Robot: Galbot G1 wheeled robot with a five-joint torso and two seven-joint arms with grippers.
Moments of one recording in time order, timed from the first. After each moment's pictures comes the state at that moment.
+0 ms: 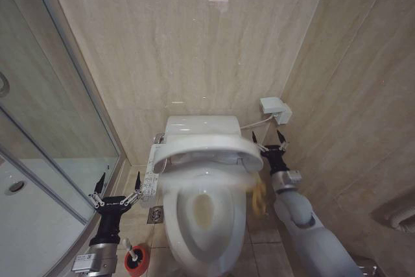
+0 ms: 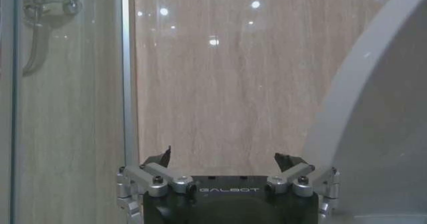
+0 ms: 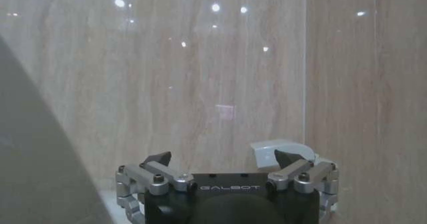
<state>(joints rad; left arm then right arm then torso) 1.64 -1.30 -0.53 -2.16 -0.11 -0.29 -0.21 -1.15 1.16 0.42 1.81 0.29 0.20 0.20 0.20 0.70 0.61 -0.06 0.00</state>
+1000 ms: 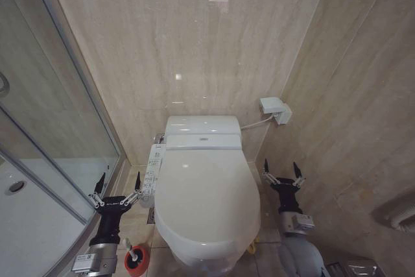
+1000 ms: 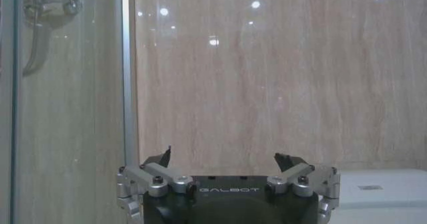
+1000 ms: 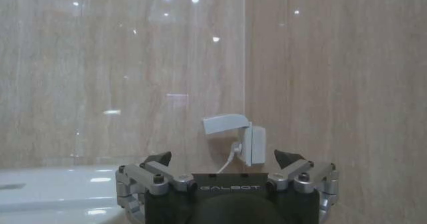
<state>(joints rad) 1.64 -1.30 -0.53 -2.16 -0.11 -0.29 -0.21 -1.42 1.39 0.55 1.91 0.13 0.28 0.27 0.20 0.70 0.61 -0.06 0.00</state>
